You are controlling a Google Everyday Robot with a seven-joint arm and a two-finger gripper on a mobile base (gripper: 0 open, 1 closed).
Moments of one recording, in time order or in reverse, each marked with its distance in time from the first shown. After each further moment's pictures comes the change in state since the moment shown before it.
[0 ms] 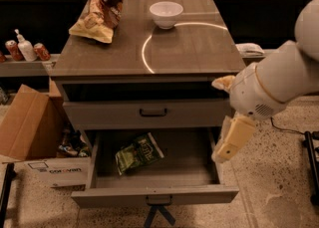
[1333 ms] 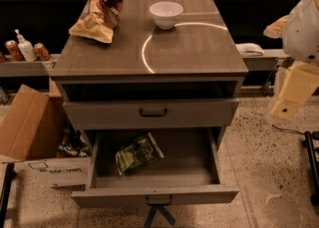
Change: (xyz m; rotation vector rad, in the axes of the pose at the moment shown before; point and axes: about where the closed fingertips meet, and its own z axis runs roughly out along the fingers) arm 0.012 -0.034 -0.135 0.190 0.296 0.010
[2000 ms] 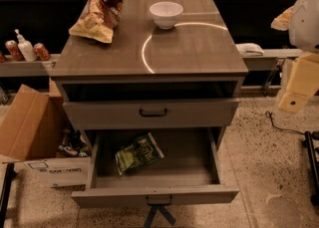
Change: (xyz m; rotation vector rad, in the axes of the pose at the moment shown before) arm 0.006 -0.007 -0.016 0.017 0.065 0.007
